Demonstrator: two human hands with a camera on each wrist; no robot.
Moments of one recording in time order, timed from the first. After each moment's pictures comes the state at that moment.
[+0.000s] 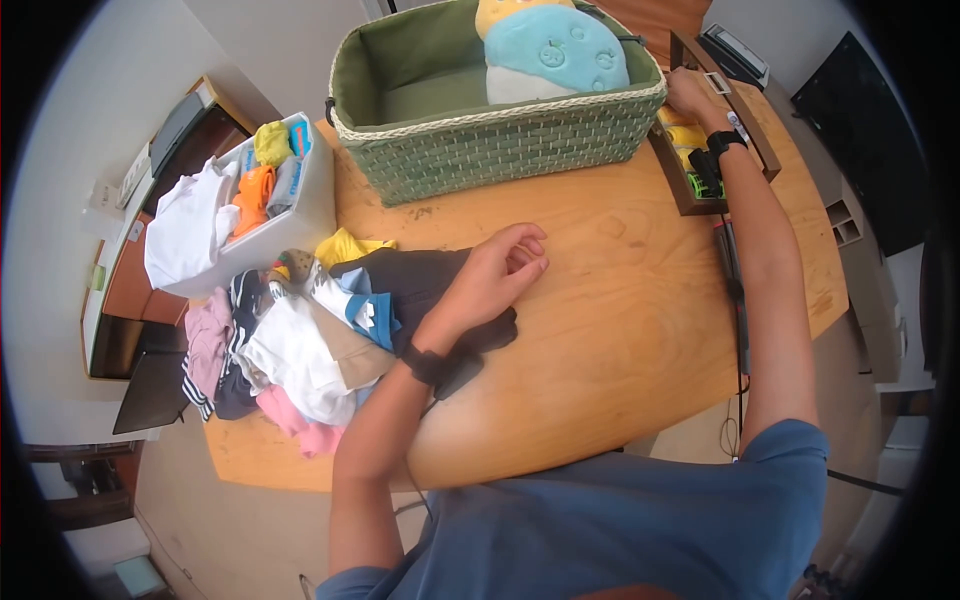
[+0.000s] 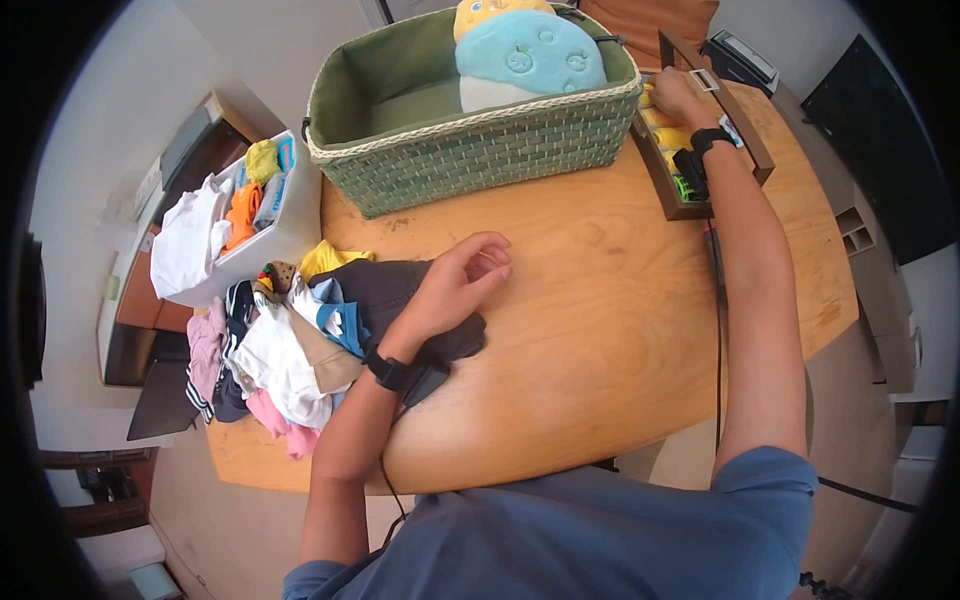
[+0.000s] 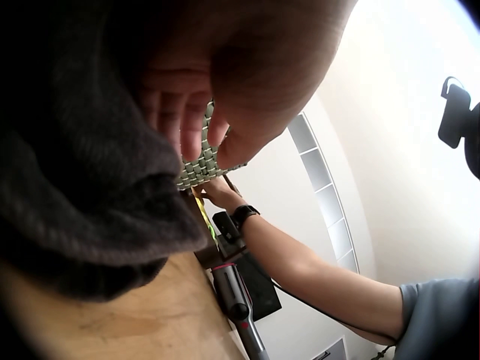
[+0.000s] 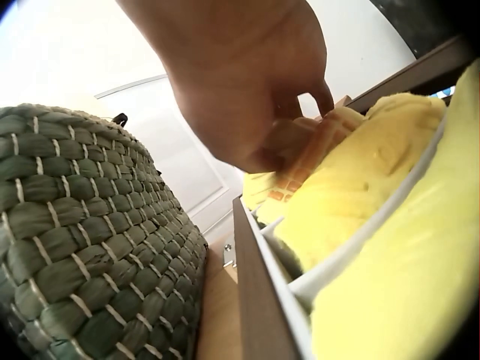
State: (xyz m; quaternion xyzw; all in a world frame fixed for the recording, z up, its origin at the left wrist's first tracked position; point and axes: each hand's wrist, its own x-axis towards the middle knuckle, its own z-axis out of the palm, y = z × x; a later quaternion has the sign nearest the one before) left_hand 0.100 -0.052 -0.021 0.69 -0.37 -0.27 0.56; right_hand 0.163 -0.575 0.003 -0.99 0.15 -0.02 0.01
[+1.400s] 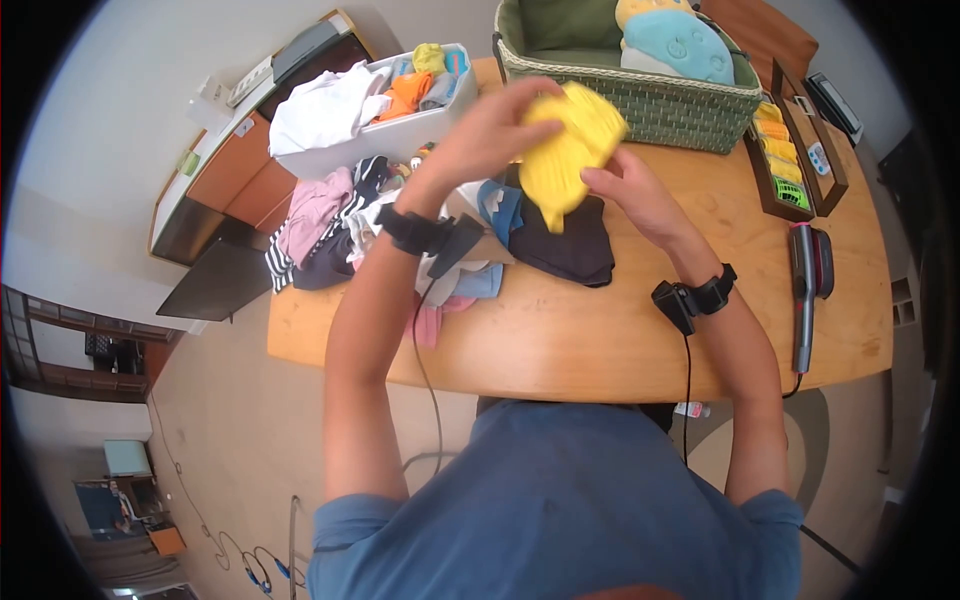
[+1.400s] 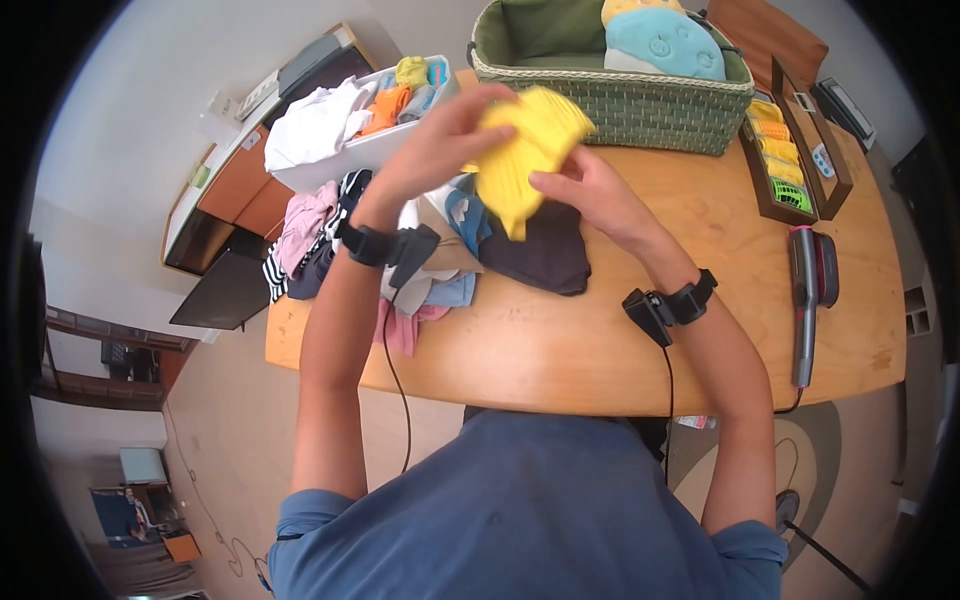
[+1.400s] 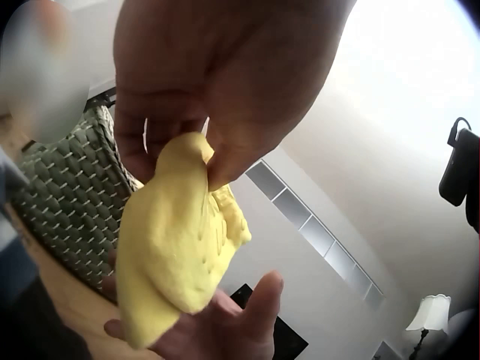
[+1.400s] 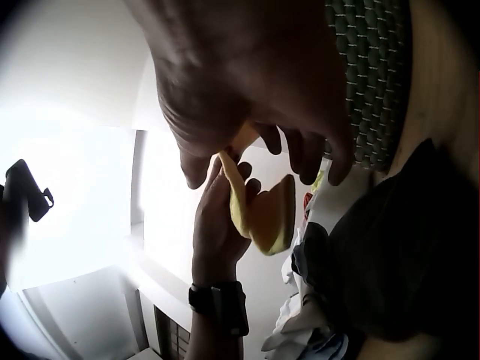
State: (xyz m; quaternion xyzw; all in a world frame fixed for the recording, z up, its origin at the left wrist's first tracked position) left_hand 0.138 0.062 0.098 0.75 -0.44 -0.08 0.49; right_hand 0.033 -0.131 0.035 -0.63 -0.12 0.00 0.76
